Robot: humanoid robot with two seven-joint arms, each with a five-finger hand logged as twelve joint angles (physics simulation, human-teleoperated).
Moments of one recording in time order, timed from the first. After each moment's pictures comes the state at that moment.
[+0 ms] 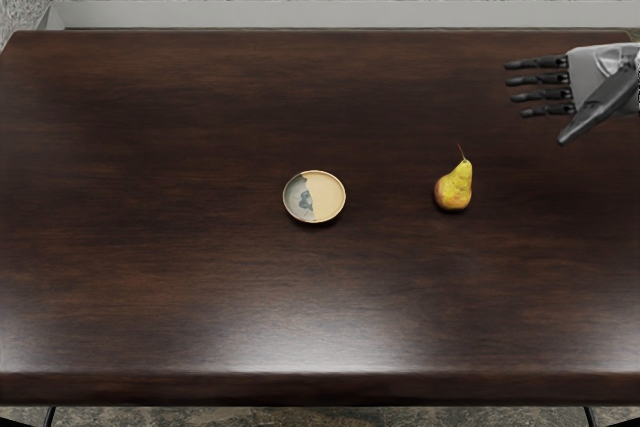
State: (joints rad) left arm -0.04 0.00 -0.13 -0.19 -0.10 -0.08 -0.22; right arm 1.18 -0.95 0.34 1.07 0.13 0.61 -0.61
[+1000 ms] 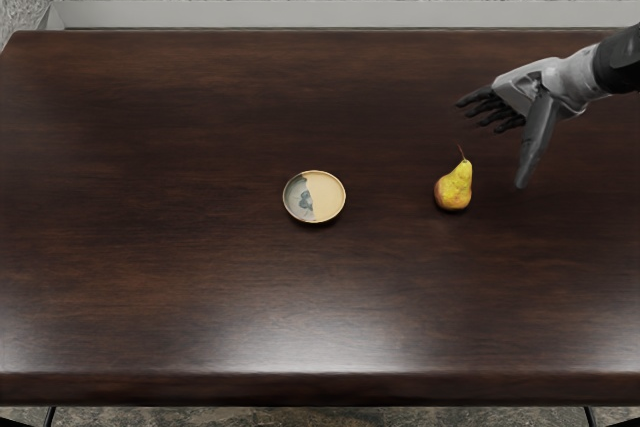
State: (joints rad) left arm -0.04 0.00 -0.13 -0.19 -0.10 -0.08 -0.22; right arm 1.51 -0.77 -0.04 1.22 -0.26 0.47 -0.61
